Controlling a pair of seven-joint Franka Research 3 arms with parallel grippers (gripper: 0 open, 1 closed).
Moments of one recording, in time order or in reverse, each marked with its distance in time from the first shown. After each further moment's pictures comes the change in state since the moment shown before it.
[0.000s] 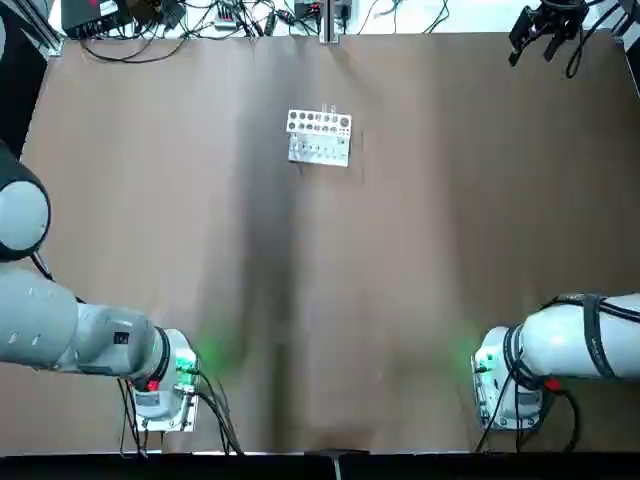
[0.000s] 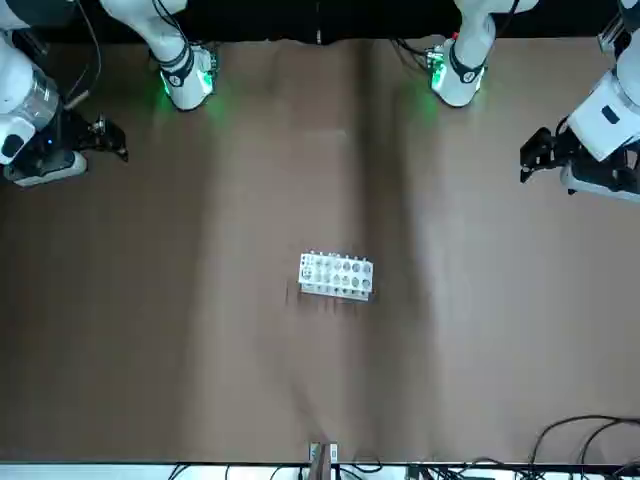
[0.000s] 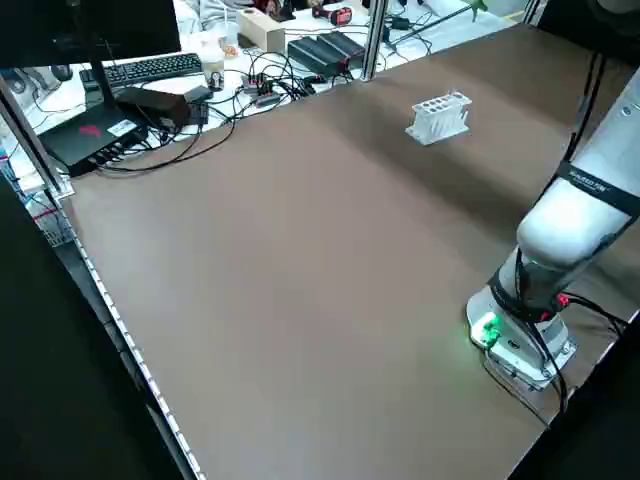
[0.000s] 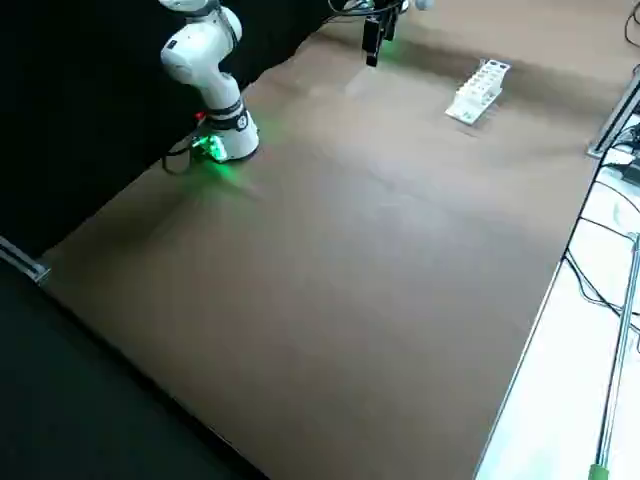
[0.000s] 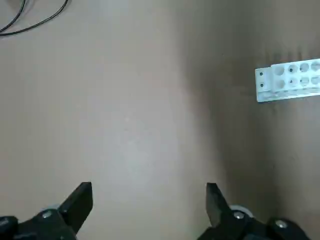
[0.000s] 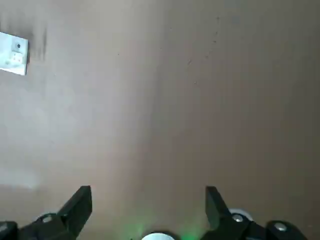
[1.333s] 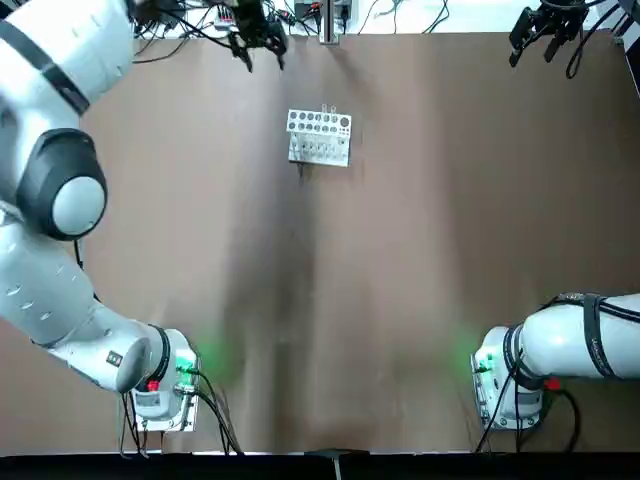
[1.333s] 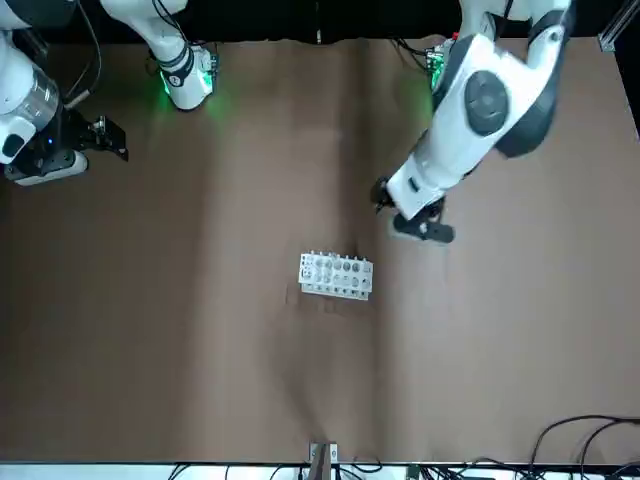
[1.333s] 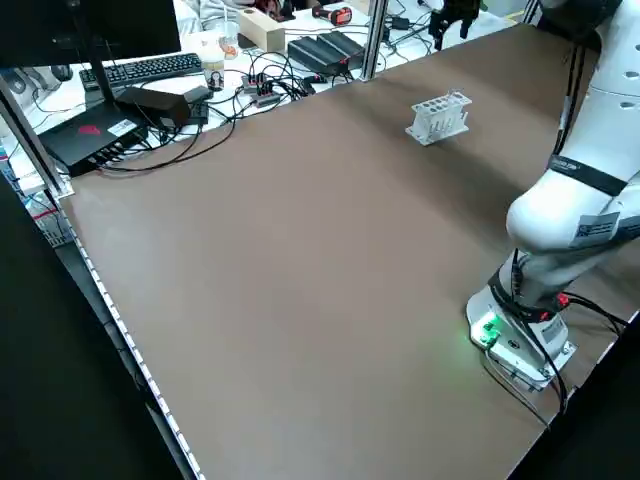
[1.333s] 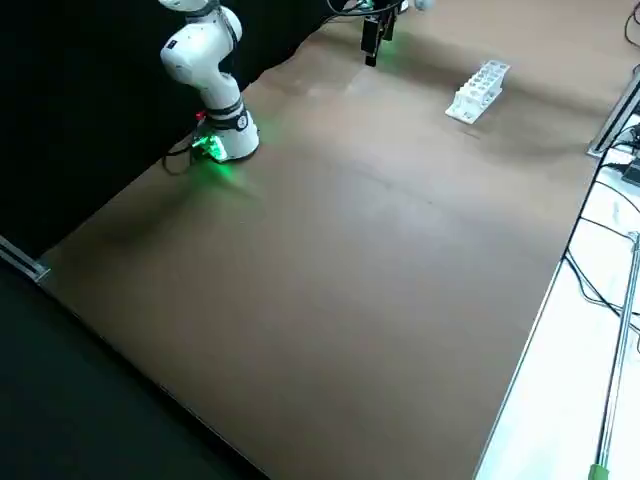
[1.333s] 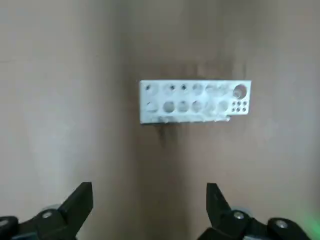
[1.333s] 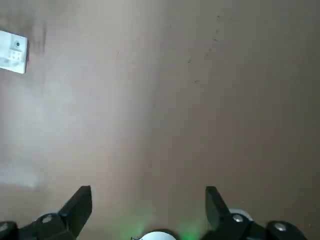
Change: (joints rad) left arm -0.363 0.286 -0.045 -0.010 -0.163 0.324 -0.487; right arm 0.000 0.000 0.001 -0.002 -0.001 -0.005 0.000
